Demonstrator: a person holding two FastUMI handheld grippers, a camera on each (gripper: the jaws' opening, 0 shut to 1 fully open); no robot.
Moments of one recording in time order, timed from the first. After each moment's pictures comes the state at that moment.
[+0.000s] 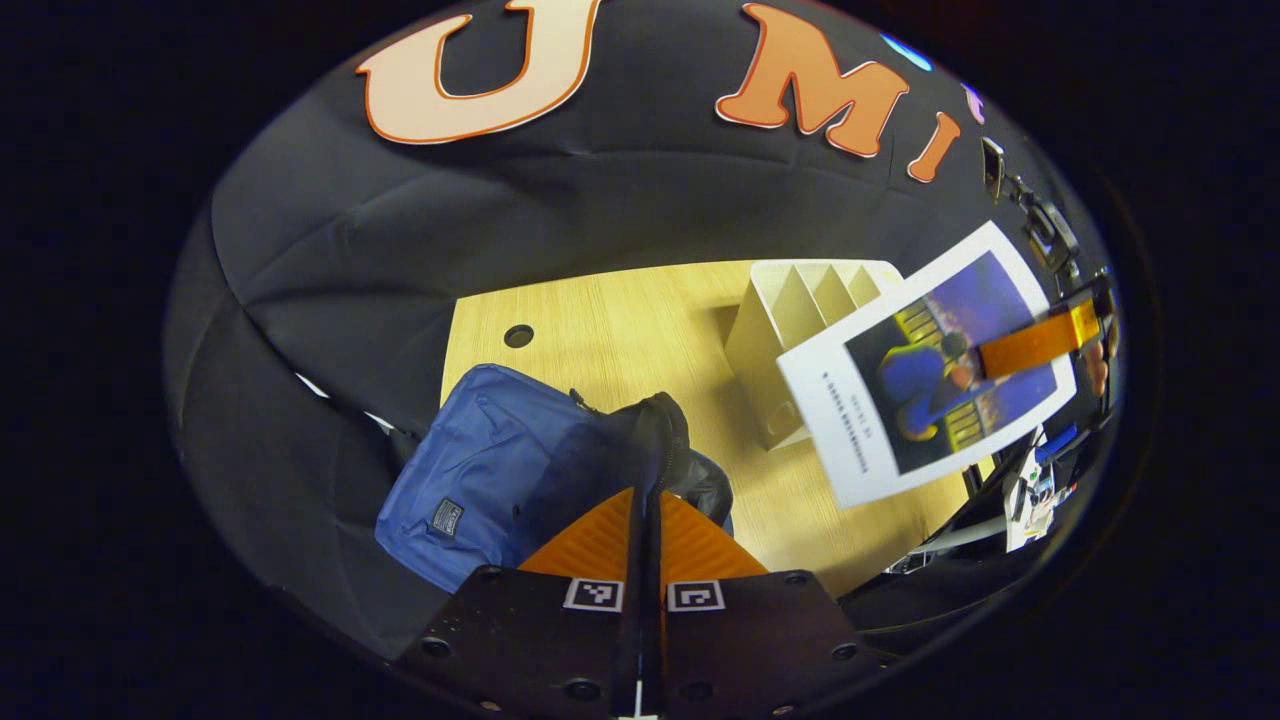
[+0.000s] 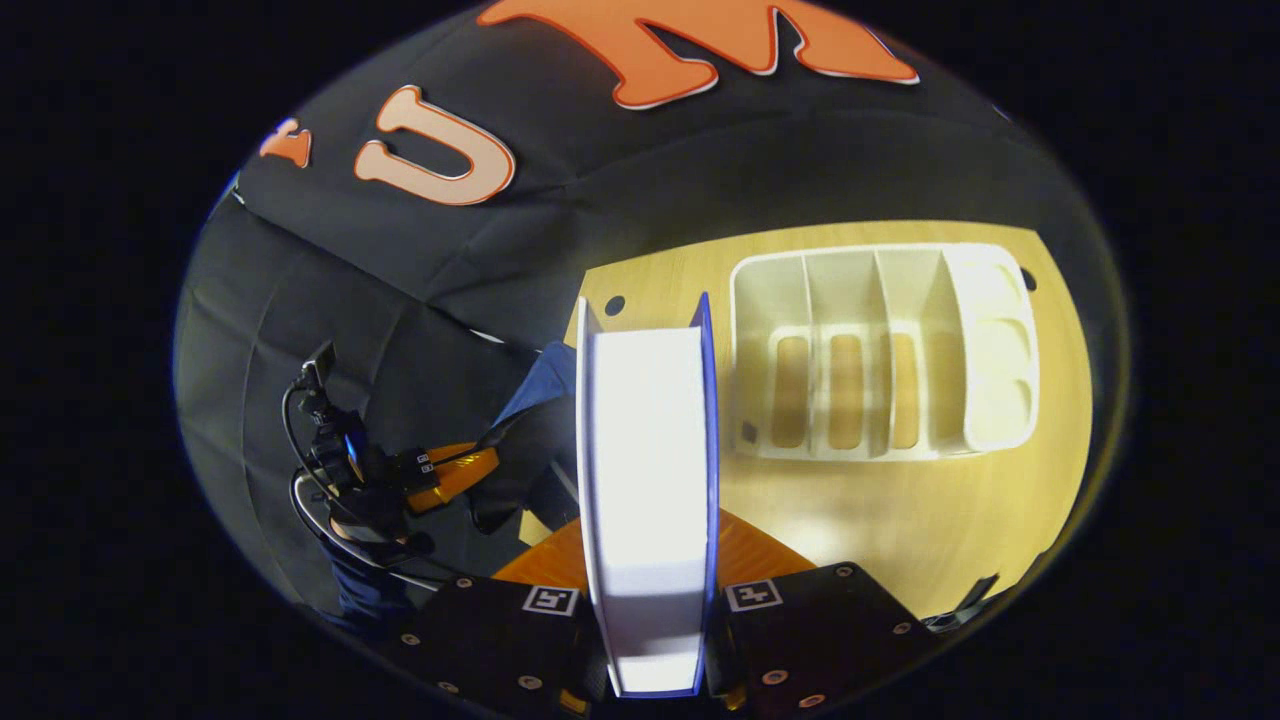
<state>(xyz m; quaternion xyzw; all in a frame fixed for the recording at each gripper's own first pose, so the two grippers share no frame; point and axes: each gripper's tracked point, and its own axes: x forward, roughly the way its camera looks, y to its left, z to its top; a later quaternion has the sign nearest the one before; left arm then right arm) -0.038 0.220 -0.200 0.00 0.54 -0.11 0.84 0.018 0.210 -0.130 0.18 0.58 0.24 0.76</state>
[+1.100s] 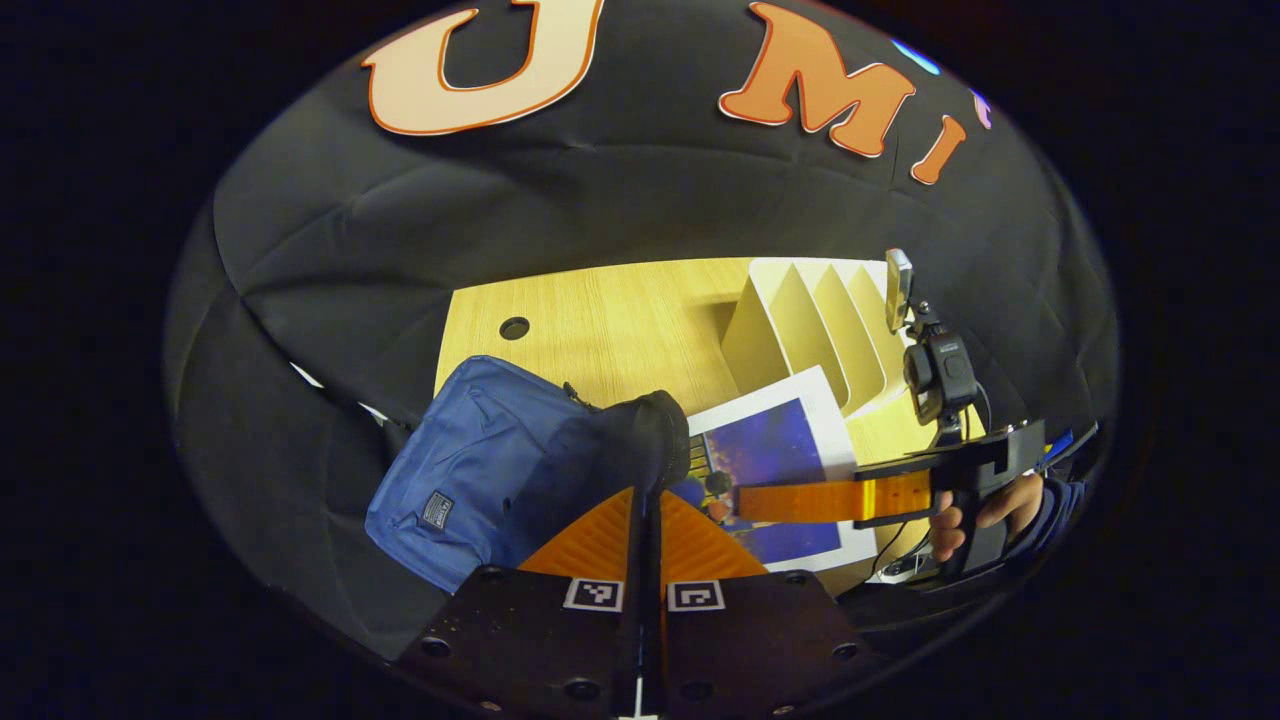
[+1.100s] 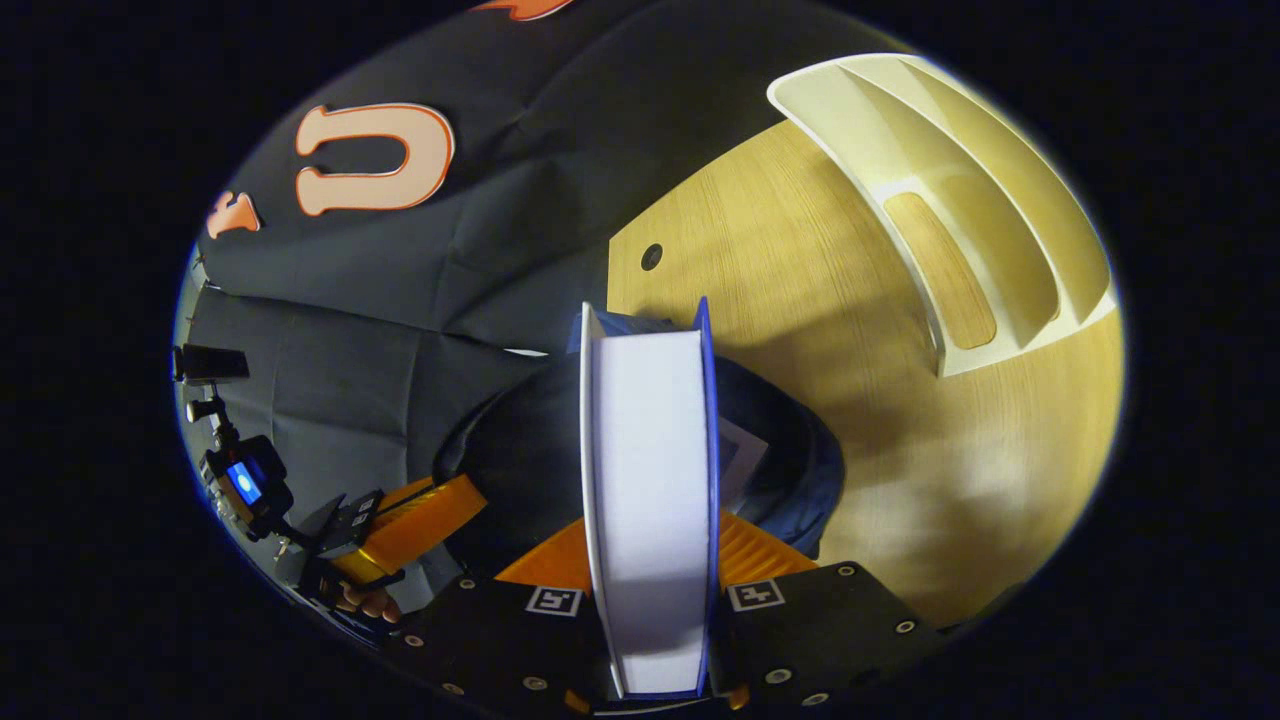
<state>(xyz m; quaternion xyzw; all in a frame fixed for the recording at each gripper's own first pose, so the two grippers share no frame) -0.039 0.213 -0.204 -0.01 0.54 -0.11 0.83 -0.004 0.363 -0.255 0.34 0.57 0.23 0.71</state>
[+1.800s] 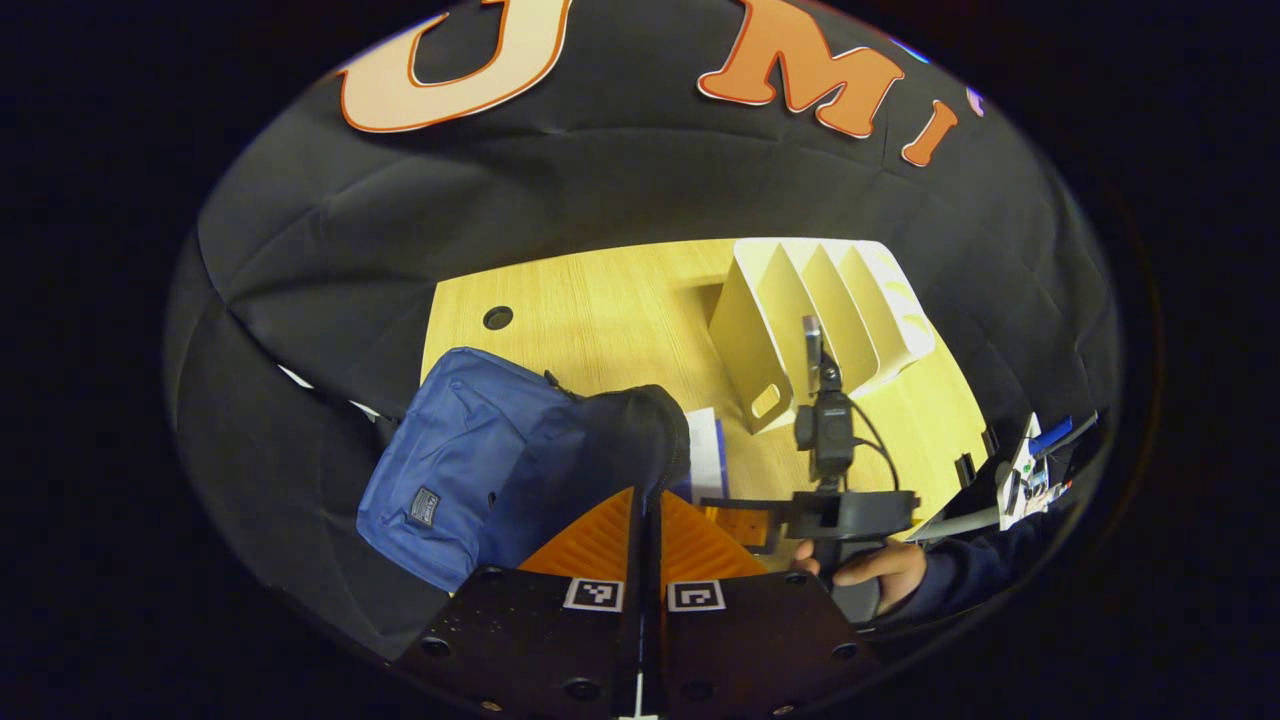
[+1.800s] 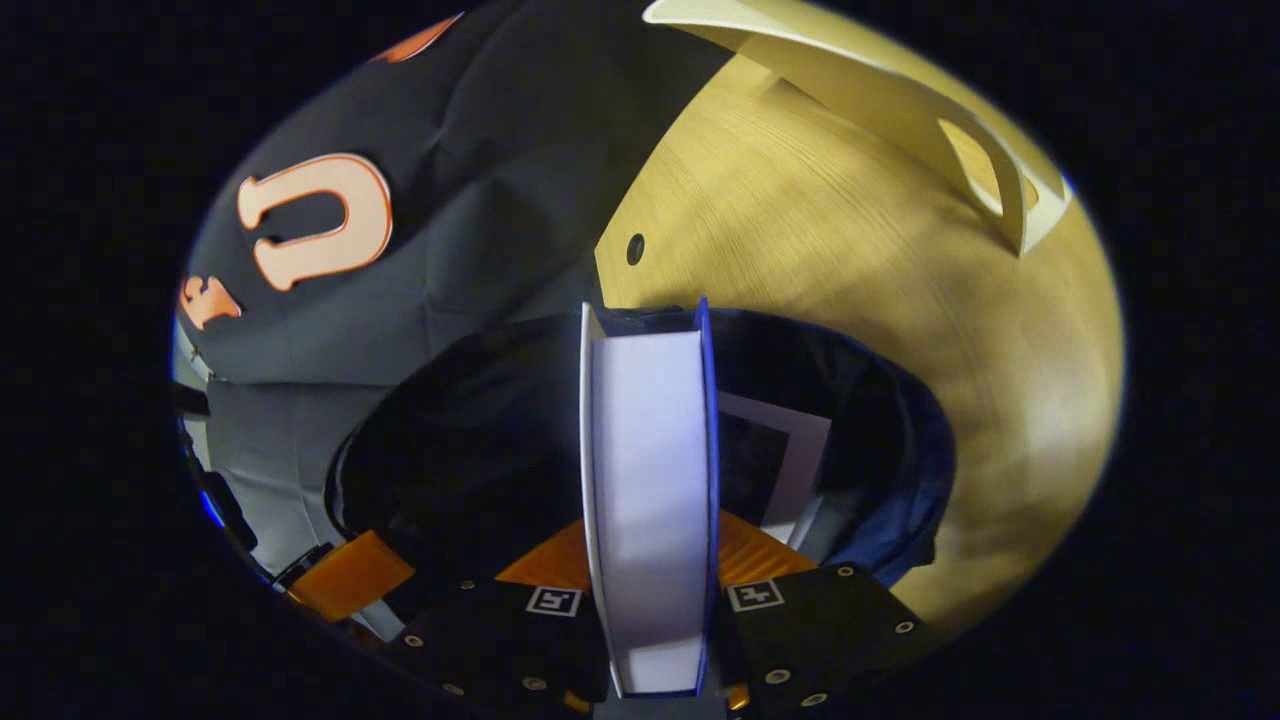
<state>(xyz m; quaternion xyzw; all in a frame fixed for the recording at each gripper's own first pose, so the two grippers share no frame) -0.044 0.195 -0.212 0.00 0.57 -0.13 0.81 0.000 0.437 -0.310 0.48 0.54 0.20 0.66</state>
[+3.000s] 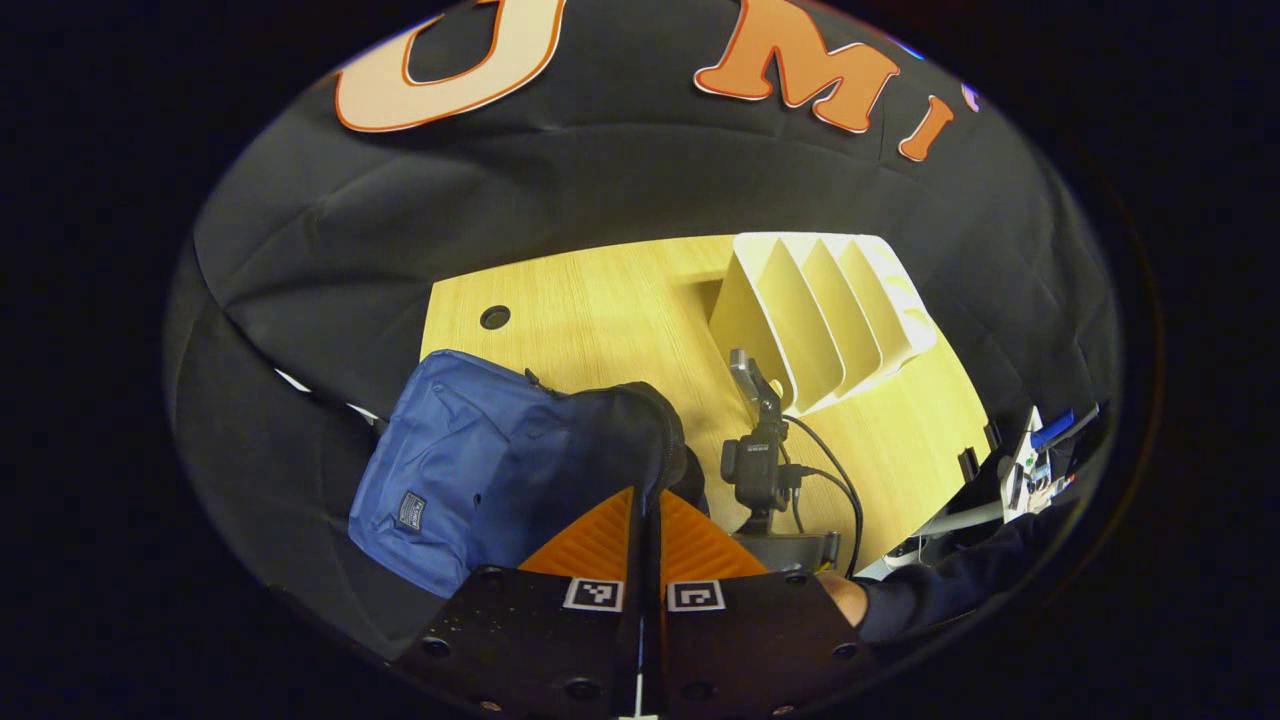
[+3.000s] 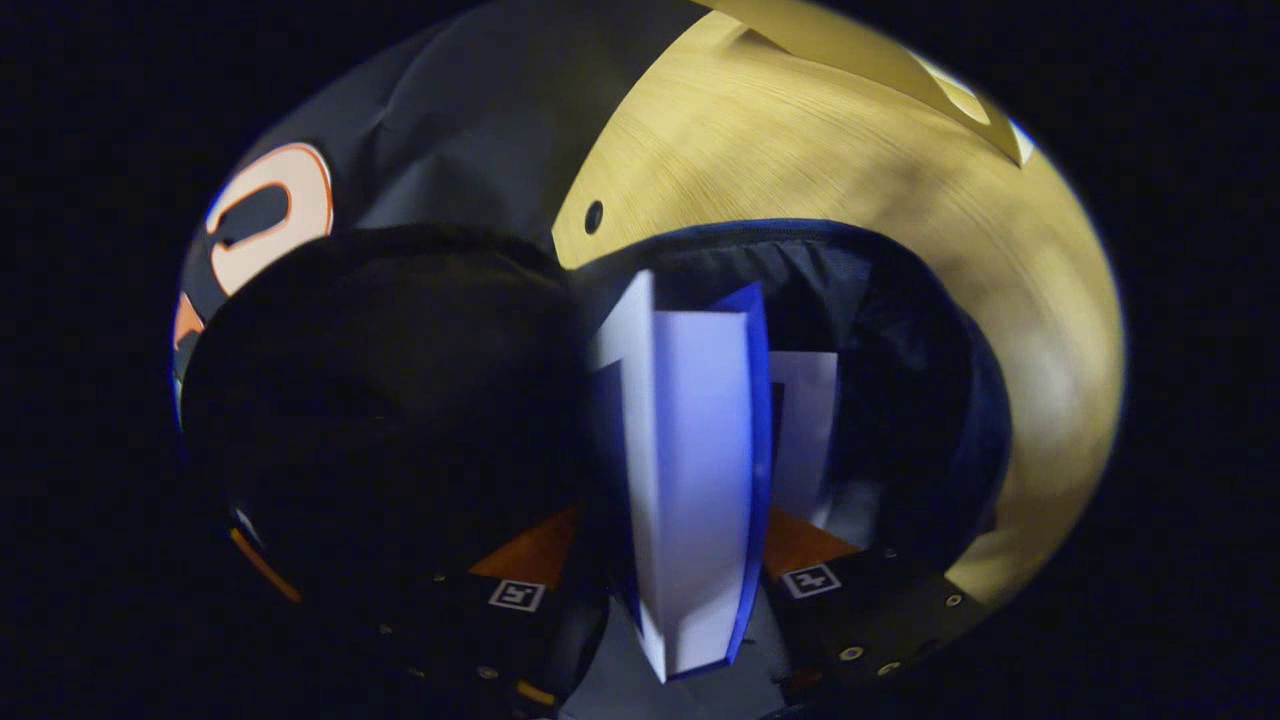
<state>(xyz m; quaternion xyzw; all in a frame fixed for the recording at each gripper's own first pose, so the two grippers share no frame) -0.042 0.198 -0.220 0.00 0.56 -0.13 0.82 -0.034 0.479 -0.344 0.43 0.61 0.17 0.65</state>
